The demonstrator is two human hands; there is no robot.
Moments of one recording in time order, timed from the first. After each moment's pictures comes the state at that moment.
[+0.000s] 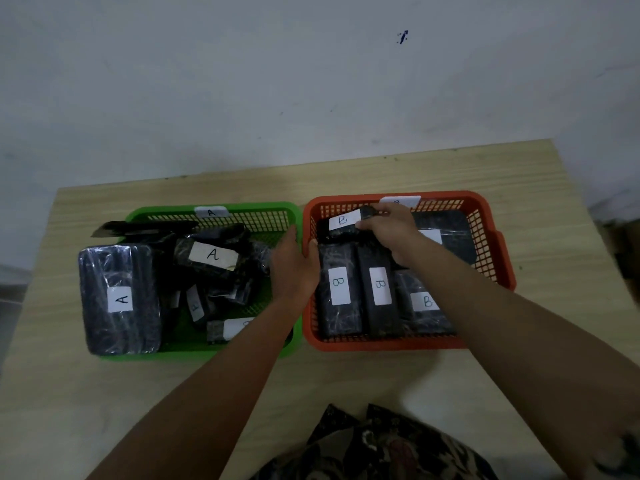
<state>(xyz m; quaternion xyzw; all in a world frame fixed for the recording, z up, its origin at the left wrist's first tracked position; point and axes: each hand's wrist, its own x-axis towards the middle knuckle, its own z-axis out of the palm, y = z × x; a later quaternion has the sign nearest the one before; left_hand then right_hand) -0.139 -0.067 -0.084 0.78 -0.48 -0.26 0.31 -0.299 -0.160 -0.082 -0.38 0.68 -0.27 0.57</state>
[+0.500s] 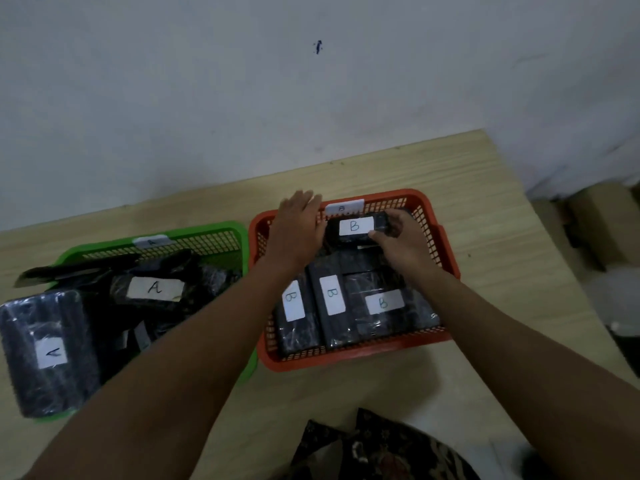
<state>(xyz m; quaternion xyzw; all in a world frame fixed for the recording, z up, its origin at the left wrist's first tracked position) -0.203 -0.150 -0.071 0.61 -0.77 -0.16 0.13 -0.402 -0.131 -0.087 -0.43 0.70 -0.33 0.45</state>
